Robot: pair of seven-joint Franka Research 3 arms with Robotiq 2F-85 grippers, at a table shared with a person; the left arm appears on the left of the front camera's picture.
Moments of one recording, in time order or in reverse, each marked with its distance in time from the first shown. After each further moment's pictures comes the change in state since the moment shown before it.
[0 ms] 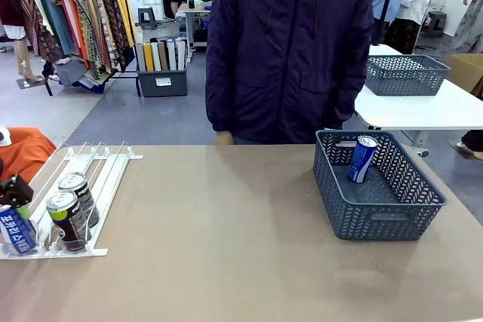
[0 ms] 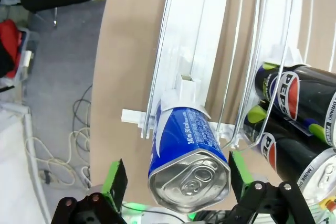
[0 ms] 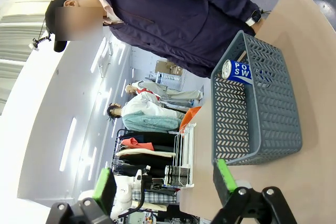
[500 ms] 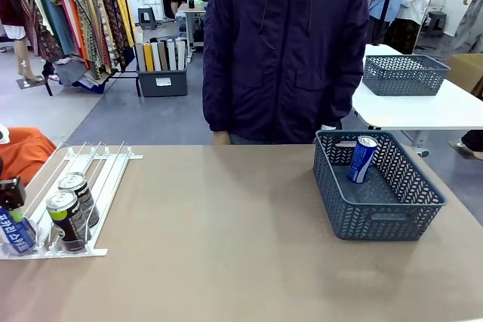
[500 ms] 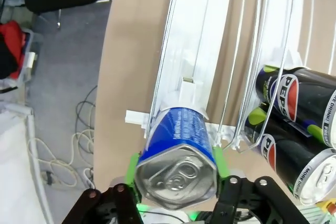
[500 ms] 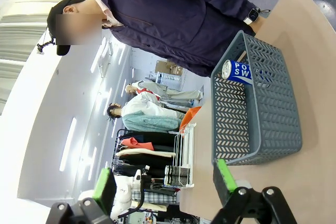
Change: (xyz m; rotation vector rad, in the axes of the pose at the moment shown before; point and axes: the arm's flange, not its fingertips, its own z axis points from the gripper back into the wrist) left arm 0.000 -0.001 0.005 0.013 -0.018 0.001; right arm 0.000 0.000 0.000 0.000 0.000 0.000
